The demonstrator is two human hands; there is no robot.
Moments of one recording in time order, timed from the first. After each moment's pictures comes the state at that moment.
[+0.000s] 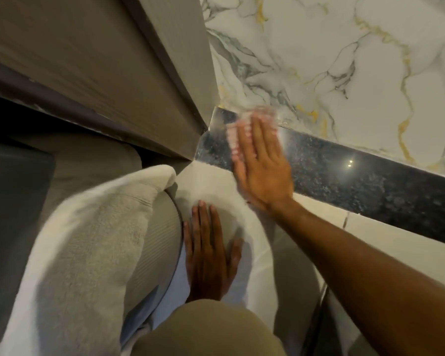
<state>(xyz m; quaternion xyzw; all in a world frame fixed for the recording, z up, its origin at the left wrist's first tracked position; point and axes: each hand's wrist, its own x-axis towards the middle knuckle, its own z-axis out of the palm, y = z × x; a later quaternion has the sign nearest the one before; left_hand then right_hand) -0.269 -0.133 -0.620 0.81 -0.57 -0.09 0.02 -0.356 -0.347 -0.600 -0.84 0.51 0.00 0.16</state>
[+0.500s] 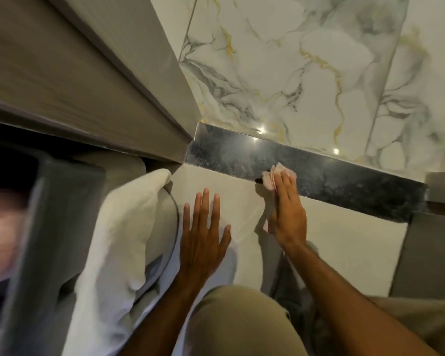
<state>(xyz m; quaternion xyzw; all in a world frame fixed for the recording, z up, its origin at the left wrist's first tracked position) -0.273 -0.162 -0.503 0.73 -0.67 -0.09 -0.06 -0.466 -0.269 -0.488 -0.61 0.68 -0.04 0.41</state>
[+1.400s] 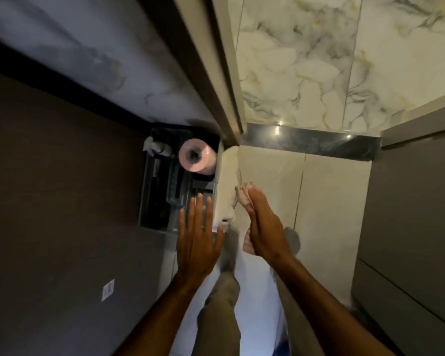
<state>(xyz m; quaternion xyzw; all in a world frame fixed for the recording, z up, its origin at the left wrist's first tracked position) -0.144 0.002 -0.009 0.73 -0.66 -0.15 -0.11 -0.321 -0.060 0.008 -0.48 0.61 -0.14 0.61</state>
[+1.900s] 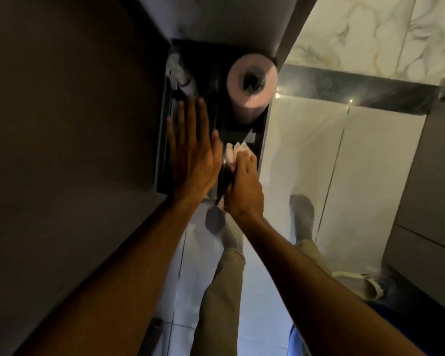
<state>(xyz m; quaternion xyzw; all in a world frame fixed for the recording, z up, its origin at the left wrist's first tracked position) 0.019 -0.055 -0.119 0.75 -0.65 -0.13 -0.04 -0.100 -0.012 -0.116 -0.48 0.70 -0.09 0.52</state>
